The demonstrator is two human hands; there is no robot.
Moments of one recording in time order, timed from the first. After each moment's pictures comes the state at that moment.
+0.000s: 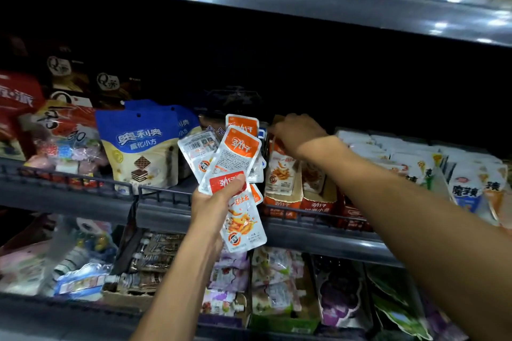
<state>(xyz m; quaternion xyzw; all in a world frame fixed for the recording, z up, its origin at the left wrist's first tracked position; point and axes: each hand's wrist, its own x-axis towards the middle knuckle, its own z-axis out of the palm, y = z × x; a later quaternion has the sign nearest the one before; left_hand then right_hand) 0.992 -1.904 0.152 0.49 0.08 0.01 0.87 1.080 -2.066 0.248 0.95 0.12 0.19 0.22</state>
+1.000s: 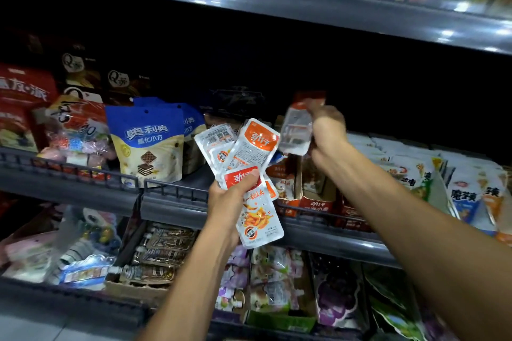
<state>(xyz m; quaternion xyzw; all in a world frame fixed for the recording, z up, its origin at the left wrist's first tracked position) 0.981 -1.924 0.162 0.47 0.06 -0.01 0.88 1.043 -2.070 0.265 0.61 -0.07 0.21 -0.76</state>
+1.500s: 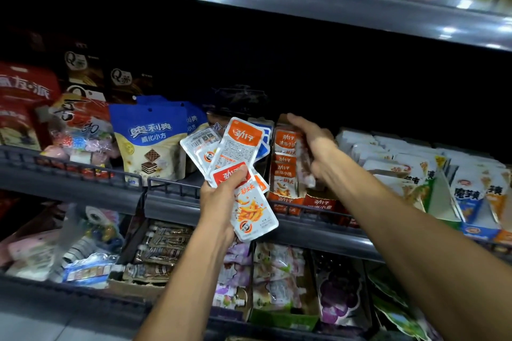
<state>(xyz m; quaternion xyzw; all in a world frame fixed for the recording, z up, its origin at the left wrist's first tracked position) 0.987 -1.909 0.156 0.42 0.11 0.00 0.90 1.041 -2.068 0.238 0.66 -0.12 0.09 -0.74</state>
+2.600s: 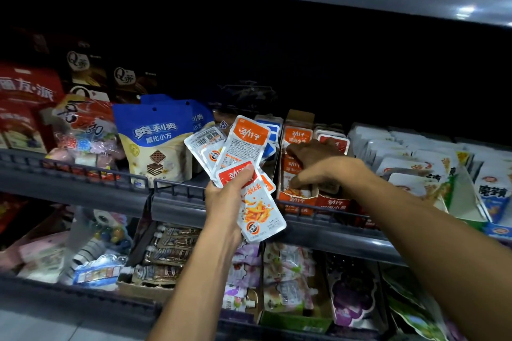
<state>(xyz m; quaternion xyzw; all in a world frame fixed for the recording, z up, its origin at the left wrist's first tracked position) 0.994 -1.904 0.156 0.44 0.12 0.00 0.89 1.069 -2.090 0.212 1.00 0.07 -0.05 0.03</state>
